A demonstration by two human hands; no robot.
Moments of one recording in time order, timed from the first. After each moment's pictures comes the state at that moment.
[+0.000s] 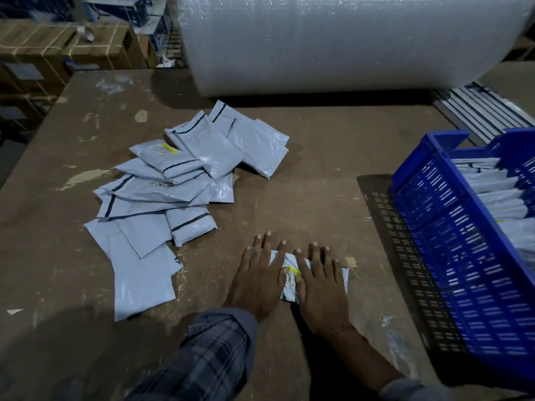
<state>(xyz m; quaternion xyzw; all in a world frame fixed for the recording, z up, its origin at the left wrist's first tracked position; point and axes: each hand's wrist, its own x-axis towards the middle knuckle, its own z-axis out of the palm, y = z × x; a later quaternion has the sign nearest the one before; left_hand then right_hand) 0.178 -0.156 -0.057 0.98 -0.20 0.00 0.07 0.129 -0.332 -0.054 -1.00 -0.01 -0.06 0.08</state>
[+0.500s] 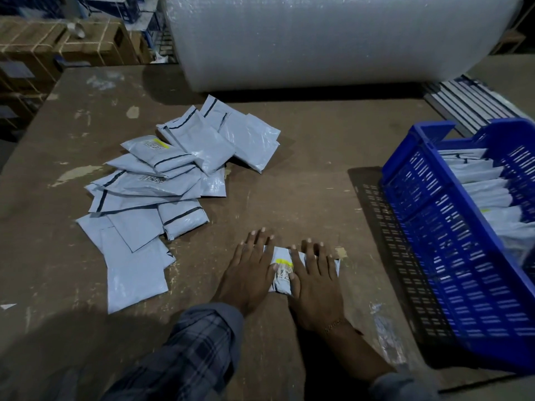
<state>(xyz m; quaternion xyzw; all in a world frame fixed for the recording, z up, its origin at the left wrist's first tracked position) 0.175 -0.147 -0.057 0.97 -0.24 -0.01 0.07 0.116 -0.341 -0.056 -1.00 -0.02 -0.02 0.07</state>
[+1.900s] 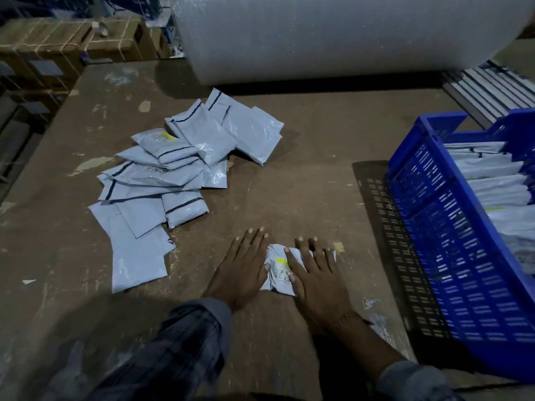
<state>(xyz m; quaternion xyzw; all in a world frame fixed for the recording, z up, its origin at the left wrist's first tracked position) 0.163 -0.143 -0.056 0.97 -0.24 -0.04 0.02 0.110 -0.376 -0.059 -0.99 -0.13 -0.01 0.07</state>
